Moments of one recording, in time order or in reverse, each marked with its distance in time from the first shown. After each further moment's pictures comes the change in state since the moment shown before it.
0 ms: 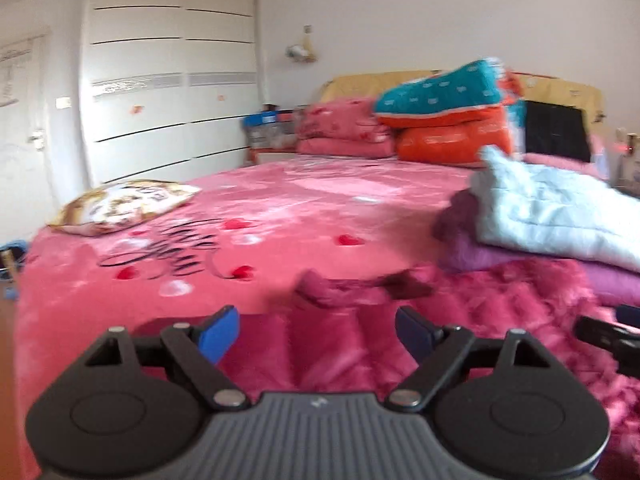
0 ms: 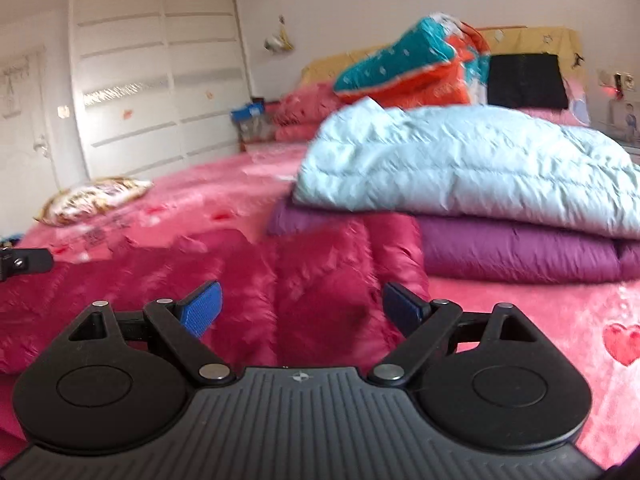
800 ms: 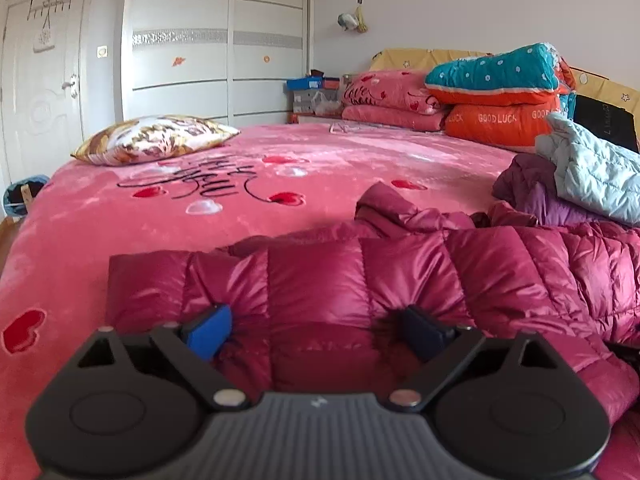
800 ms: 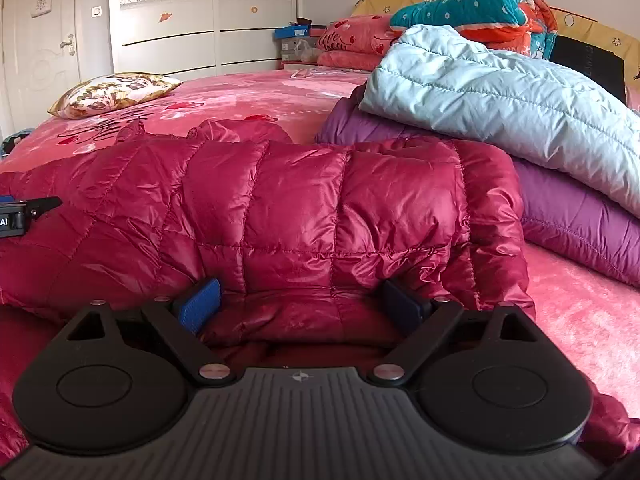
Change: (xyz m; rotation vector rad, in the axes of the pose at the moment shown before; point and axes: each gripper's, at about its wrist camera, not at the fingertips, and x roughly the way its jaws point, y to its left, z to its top) left arm 0.061 0.025 -0.060 -0.110 0.072 0.058; right arm 0.087 0.031 -0.014 -0.187 0.247 0.026
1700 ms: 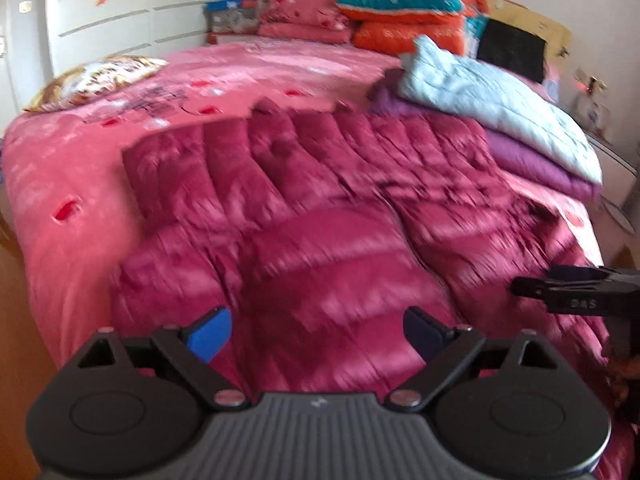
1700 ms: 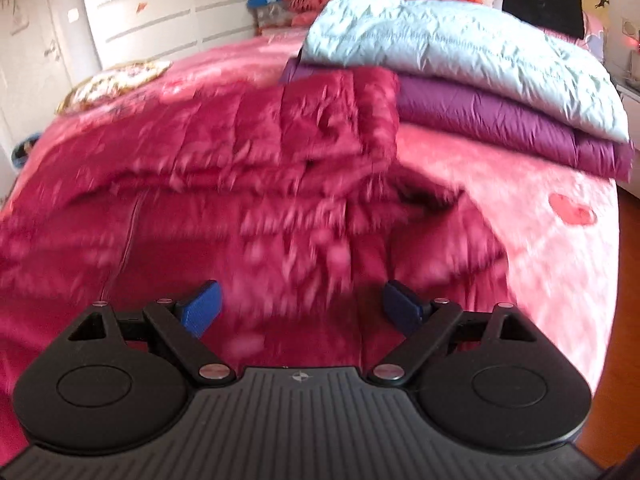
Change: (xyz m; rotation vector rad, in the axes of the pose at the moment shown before) left arm -0.199 -0.019 -0.035 0.096 0.314 -0.251; right arm -0.161 -0.041 -0.078 0.139 0.157 0.020
